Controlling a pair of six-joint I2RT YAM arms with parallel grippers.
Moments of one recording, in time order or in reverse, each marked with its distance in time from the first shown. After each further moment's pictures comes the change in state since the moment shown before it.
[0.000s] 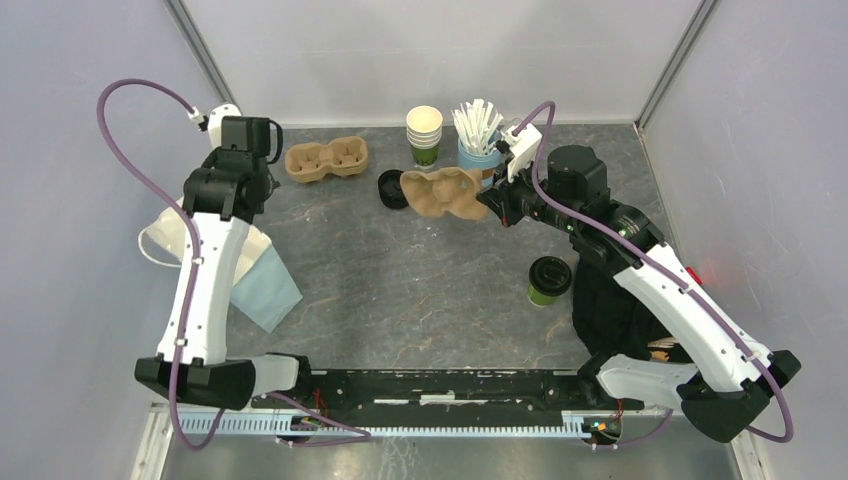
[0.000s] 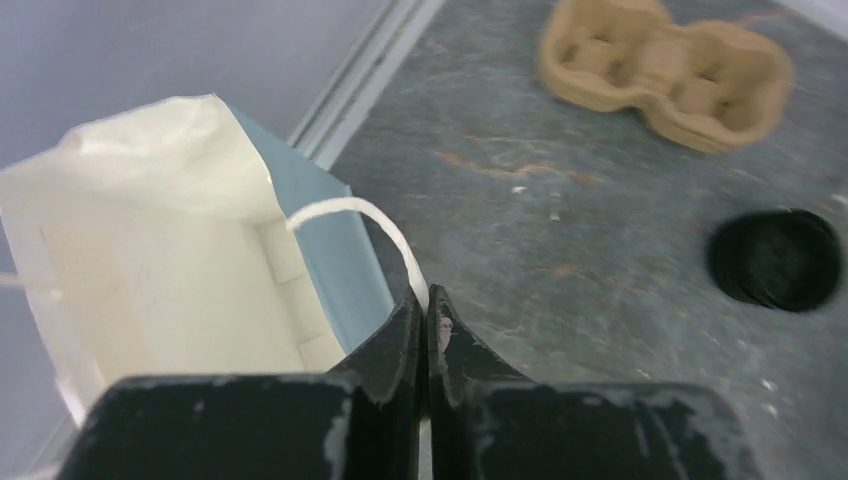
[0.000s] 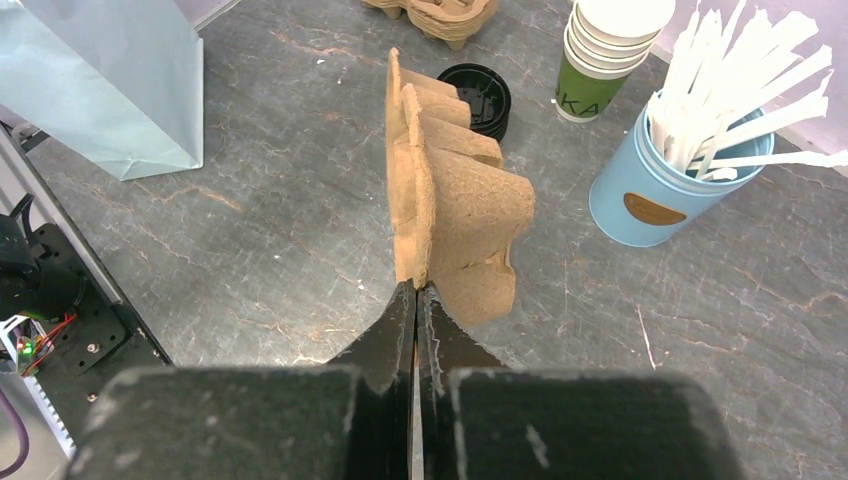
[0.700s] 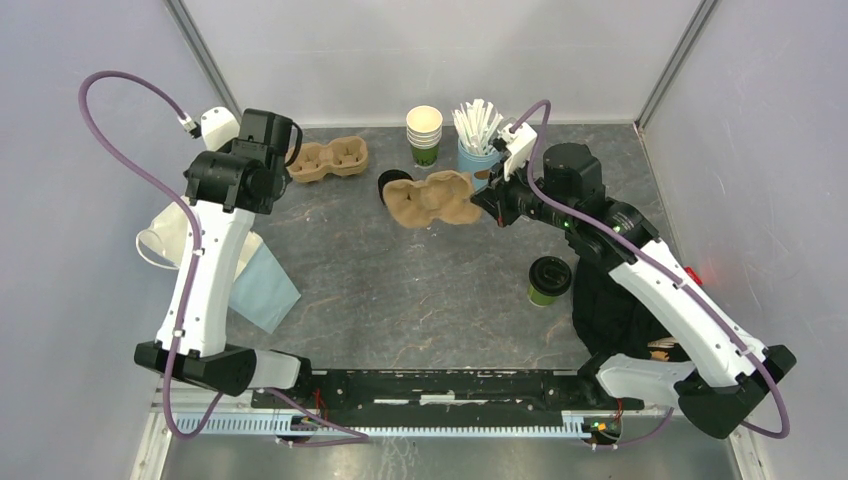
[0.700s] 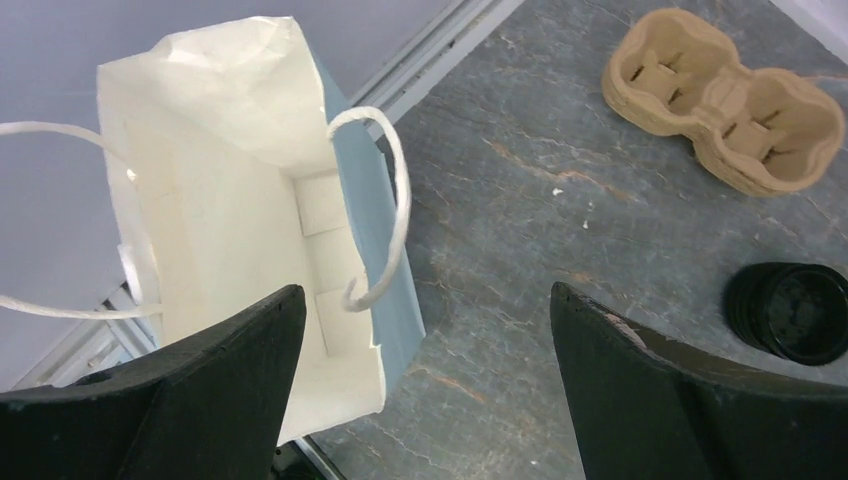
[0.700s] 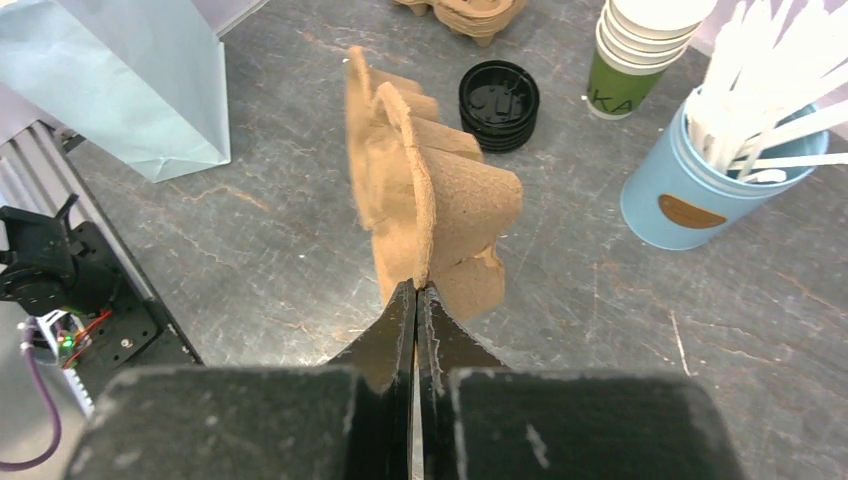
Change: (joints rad) left arm -0.121 0.059 0.199 -0.312 -0.159 -0.312; right arm -0.008 0.027 0.000 0.014 -0.064 0.045
